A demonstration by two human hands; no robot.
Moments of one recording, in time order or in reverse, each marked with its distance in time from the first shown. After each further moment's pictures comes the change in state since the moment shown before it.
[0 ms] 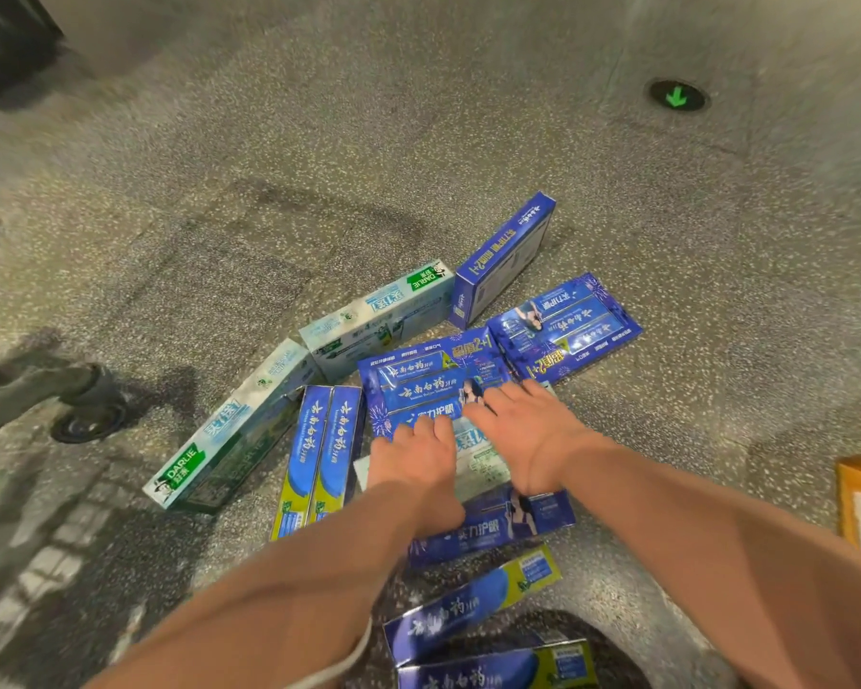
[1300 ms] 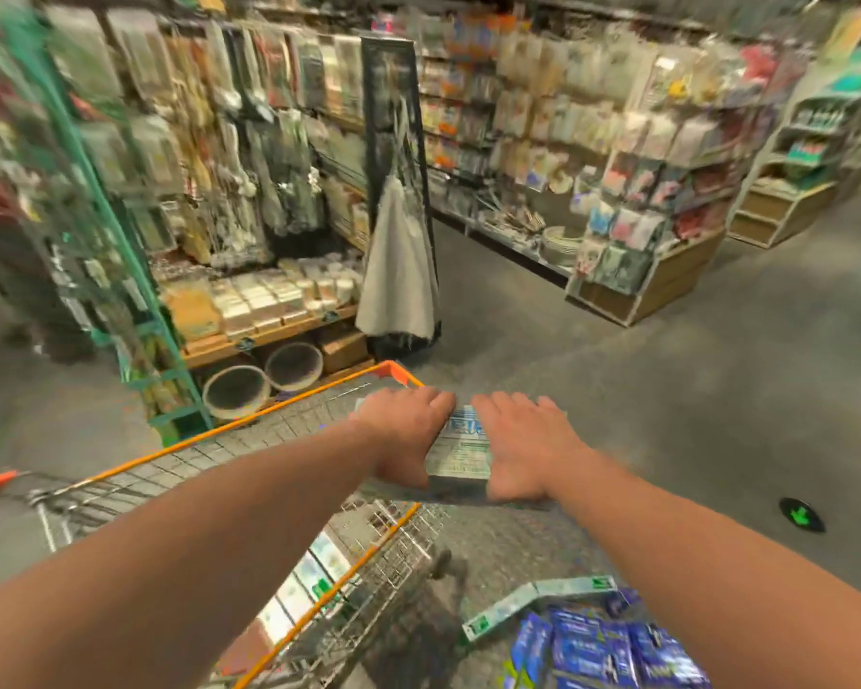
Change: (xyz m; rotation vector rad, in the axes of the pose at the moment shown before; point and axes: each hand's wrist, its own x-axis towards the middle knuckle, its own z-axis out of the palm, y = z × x) left_hand -0.712 -0.399 -0.627 0.054 0.472 -0.109; right_hand -0.308 -0.342 -0.902 -0.109 0.474 -0.184
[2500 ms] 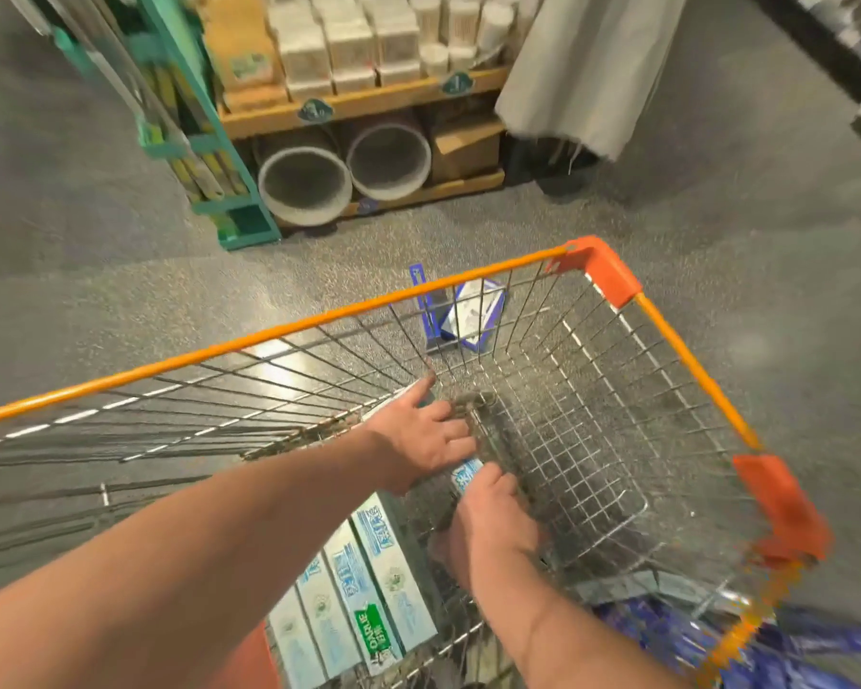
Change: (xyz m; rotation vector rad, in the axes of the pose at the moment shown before) left_hand 0.152 -0.266 0.428 0.027 -0.436 0.185; right_hand 0.328 -0.183 0.401 0.325 -0.542 0.324
